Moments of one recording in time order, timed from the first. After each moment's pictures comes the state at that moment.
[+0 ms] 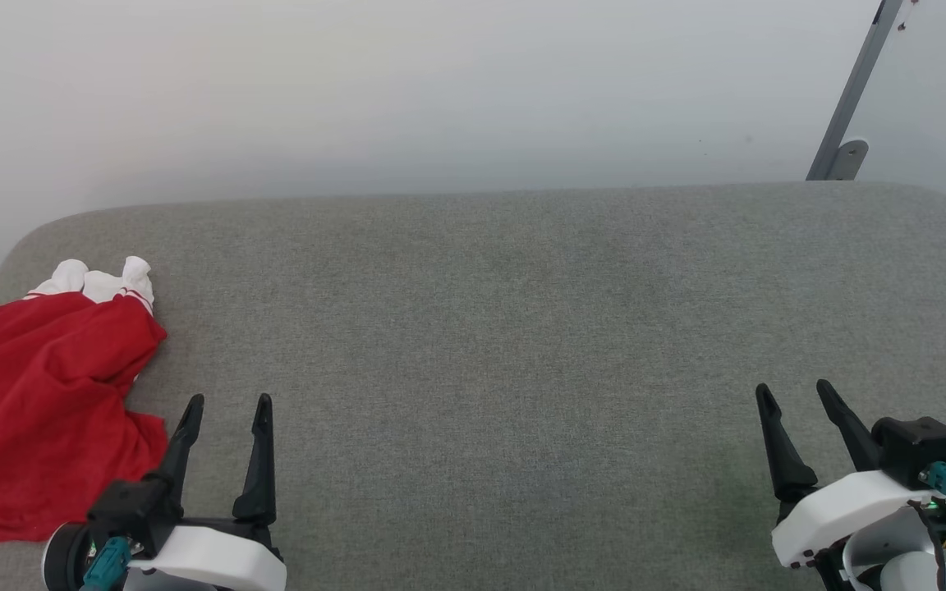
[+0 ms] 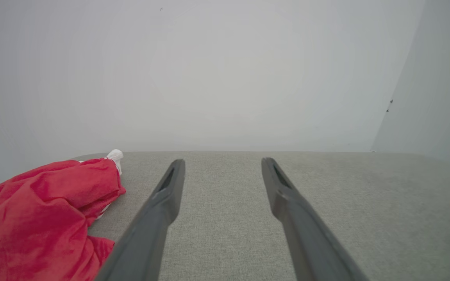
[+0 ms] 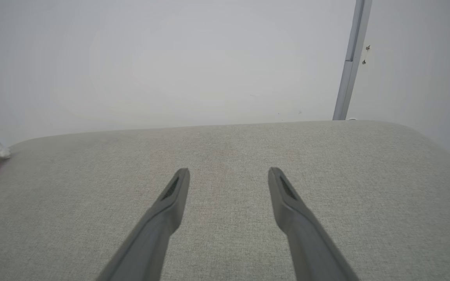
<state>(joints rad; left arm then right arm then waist) 0.00 0.12 -0.03 0.16 -0.19 -0.11 -0.26 -0.09 -0.17 0.03 0.31 0.30 0.13 -0.14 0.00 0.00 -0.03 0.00</state>
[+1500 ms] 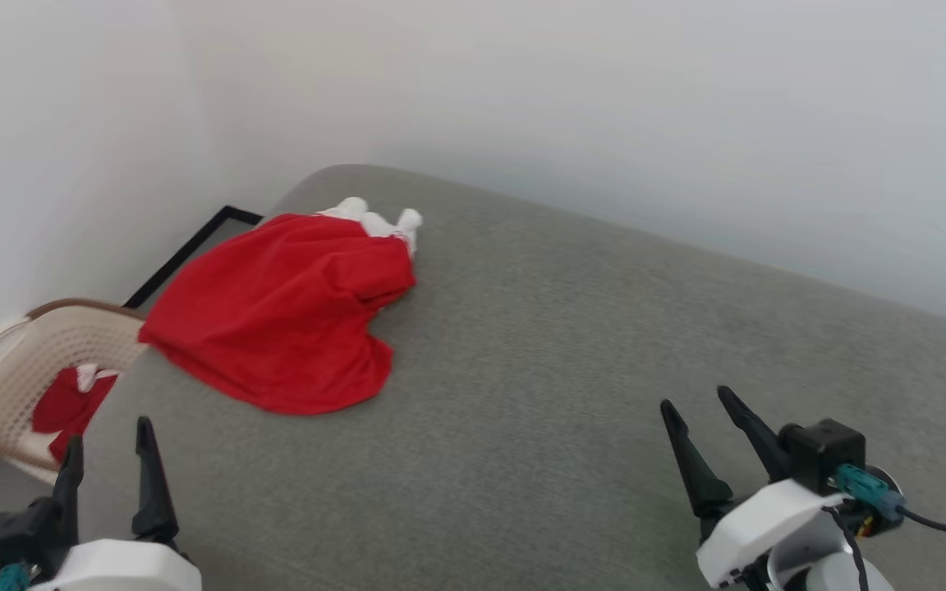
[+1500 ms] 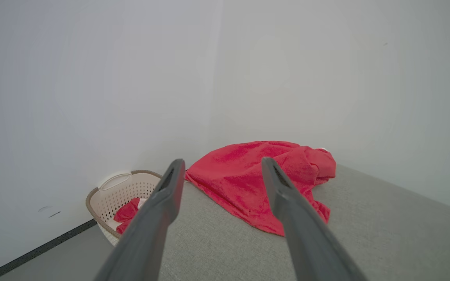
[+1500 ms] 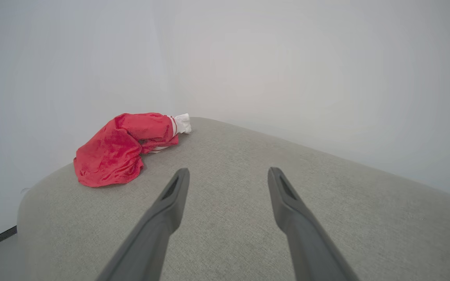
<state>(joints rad) 0.03 0.14 0.12 0.15 -0.26 0.01 -0.22 -0.10 -0.17 0.22 0.29 0.33 0.13 -0.14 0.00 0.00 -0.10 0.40</state>
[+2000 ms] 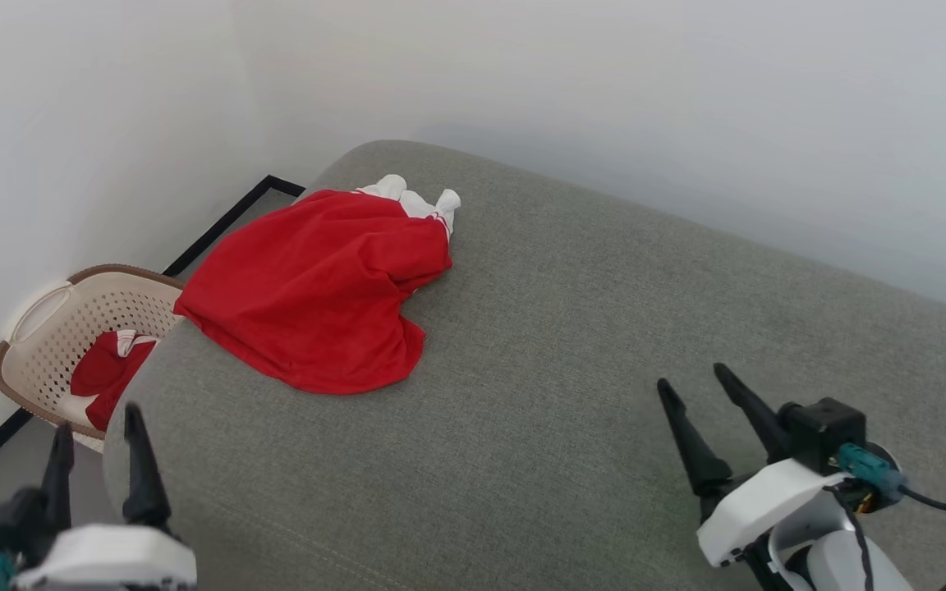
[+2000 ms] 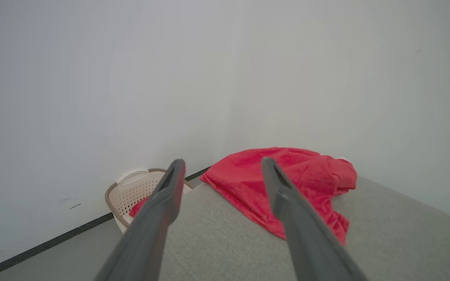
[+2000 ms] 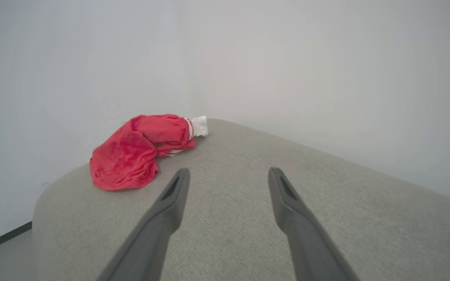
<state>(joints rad) 0.05 0.13 0.14 0.12 -0.30 0.03 -0.22 -0.16 -0.17 0.25 0.32 0.34 0.13 -0.15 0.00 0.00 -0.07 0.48</state>
